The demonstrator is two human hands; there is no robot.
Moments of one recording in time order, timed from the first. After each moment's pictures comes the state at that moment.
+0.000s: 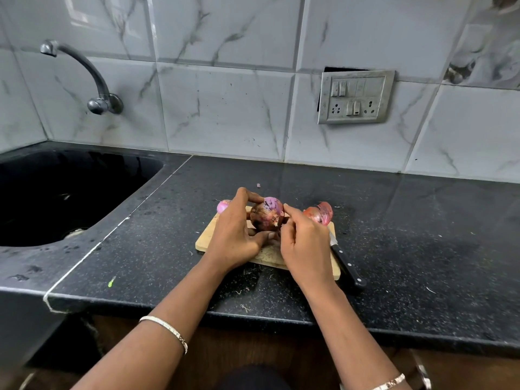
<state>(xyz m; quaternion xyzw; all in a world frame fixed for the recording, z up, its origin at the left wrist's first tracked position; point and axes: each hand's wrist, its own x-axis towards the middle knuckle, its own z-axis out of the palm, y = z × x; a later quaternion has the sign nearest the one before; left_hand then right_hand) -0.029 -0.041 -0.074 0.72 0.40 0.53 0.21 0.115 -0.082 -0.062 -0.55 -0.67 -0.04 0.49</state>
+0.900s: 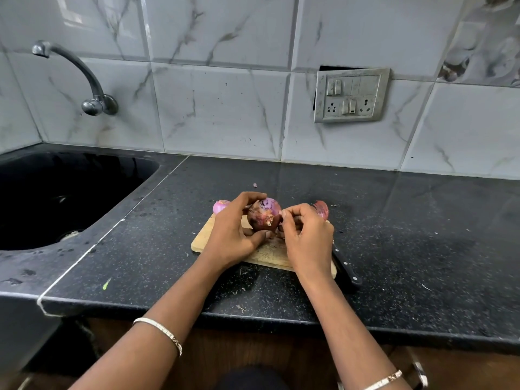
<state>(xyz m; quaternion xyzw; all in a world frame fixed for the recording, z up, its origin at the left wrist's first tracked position) -0.031 -0.039 -0.074 0.73 0.38 0.51 0.23 0.124 -0.071 -0.064 -0.58 -0.59 0.04 0.56</state>
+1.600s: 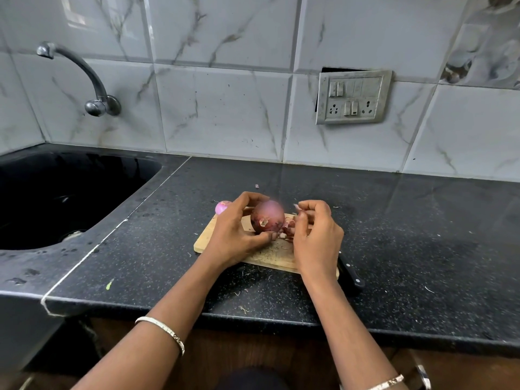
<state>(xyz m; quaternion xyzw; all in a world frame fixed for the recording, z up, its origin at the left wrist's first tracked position) -0.034 -0.037 -0.072 0.73 0.39 0.51 0.25 0.127 -0.069 -0.067 -0.58 -0.56 0.03 0.59</state>
